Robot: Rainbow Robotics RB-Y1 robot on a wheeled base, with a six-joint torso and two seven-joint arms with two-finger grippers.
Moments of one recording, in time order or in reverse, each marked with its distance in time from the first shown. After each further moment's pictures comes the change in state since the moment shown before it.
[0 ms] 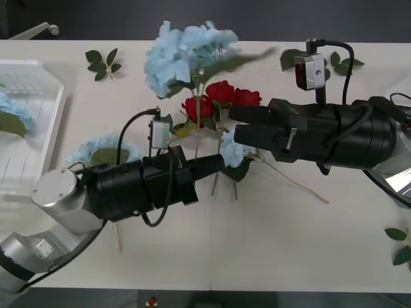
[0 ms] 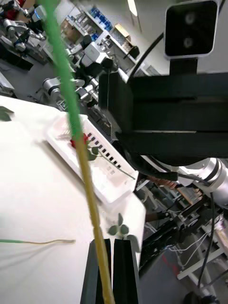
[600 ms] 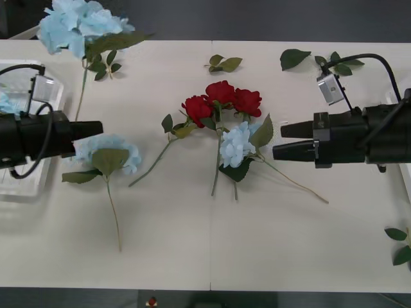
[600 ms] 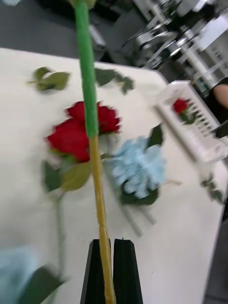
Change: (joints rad) right arm 0.000 -0.315 0.000 0.001 0.301 0.000 -0.237; left arm -0.007 0.134 0.647 0.195 -0.449 0.497 0.458
